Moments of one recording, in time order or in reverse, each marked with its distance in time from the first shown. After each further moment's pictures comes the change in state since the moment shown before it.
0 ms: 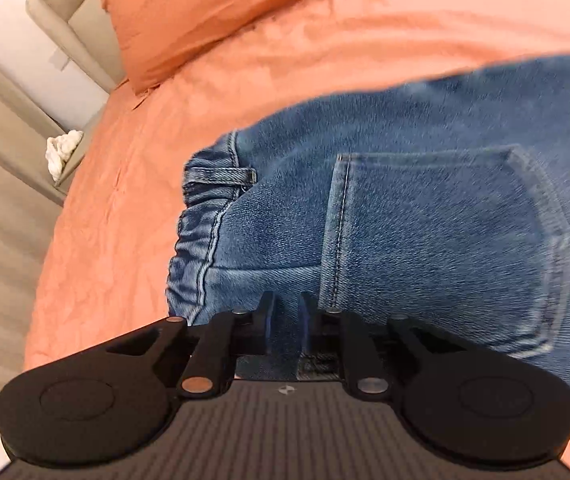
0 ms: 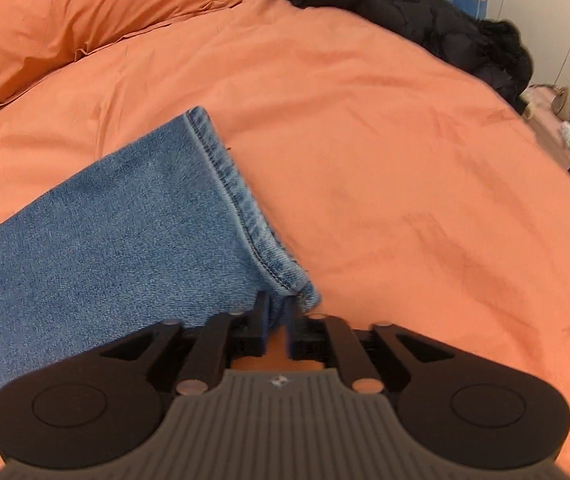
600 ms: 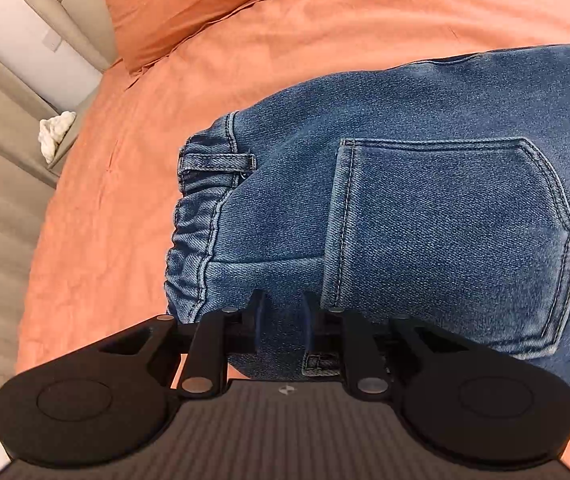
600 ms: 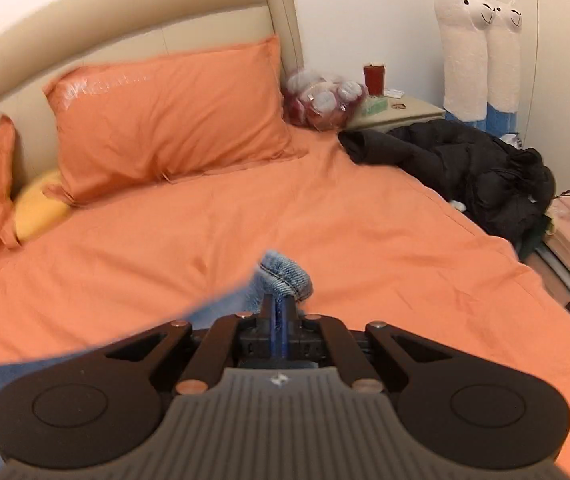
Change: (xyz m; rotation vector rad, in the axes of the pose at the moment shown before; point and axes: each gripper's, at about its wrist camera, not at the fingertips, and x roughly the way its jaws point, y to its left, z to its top) left arm 0.020 0.002 0.010 0.018 0.084 -0.002; right arm -0.092 0.022 0.054 -0.009 -0.241 0.126
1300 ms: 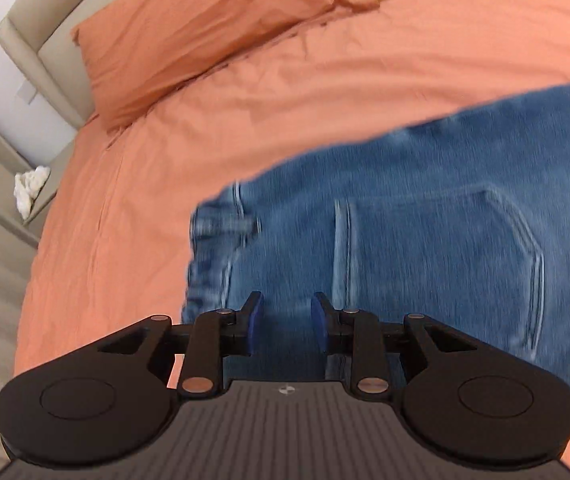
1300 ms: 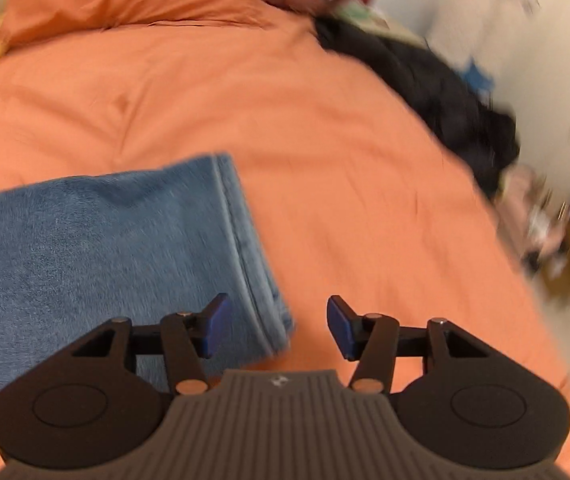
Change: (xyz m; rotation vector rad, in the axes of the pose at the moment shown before) left arm -0.028 0.024 0.001 0.076 -0.146 -0.104; right arm 0.045 -0.025 -0.050 -0.110 0.246 -0.147
